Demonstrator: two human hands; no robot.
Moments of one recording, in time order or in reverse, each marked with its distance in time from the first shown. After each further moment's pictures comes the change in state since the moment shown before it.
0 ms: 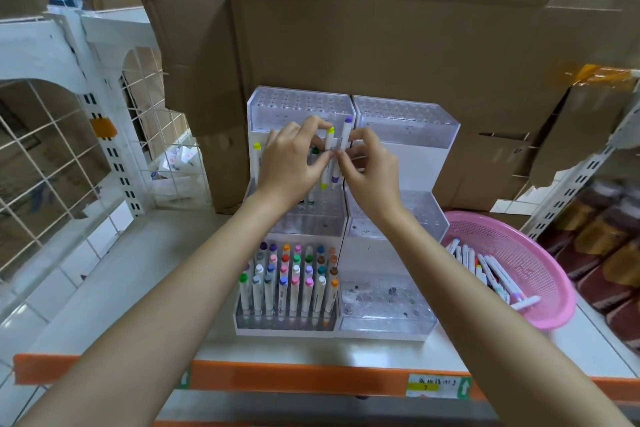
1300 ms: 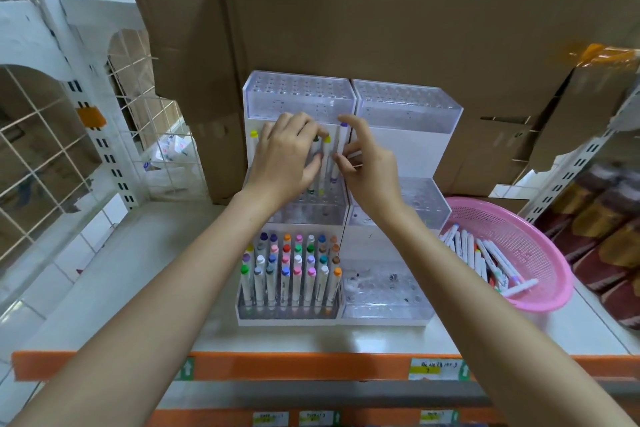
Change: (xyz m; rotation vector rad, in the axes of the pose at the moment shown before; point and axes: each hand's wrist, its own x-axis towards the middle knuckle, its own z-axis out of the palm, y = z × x) left_hand -0.010 -0.011 -0.006 0.245 -0.111 0.139; right_hand -0.012 0.000 0.002 -0.186 -0.067 -0.058
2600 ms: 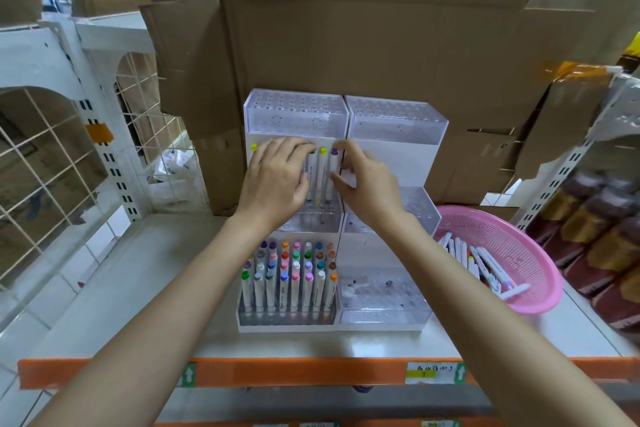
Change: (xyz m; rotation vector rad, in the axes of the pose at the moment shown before) left_hand -0.020 0.004 -0.013 0.029 -0.057 -0.038; right_hand -0.006 -0.003 -0.015 -0.288 -0.148 -0.019
